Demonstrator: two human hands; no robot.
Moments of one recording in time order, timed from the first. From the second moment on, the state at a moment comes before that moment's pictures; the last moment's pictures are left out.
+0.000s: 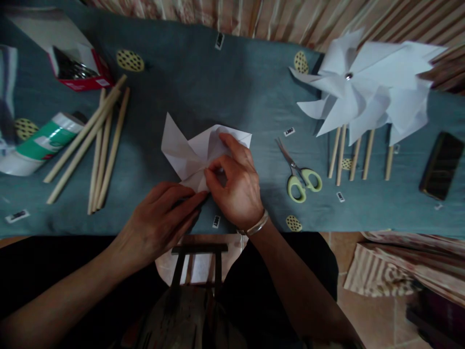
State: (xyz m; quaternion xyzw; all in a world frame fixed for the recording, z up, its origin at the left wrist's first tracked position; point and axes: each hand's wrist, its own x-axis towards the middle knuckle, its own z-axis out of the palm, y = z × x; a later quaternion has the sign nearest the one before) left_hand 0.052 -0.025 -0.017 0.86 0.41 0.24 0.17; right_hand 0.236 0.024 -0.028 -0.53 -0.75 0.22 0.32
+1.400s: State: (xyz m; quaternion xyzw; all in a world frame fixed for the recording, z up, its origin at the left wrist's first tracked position) left_hand 0.053 -0.028 -0.019 0.87 0.41 0.23 0.13; right_hand 0.239 0.022 -0.033 -0.52 -0.76 0.21 0.33
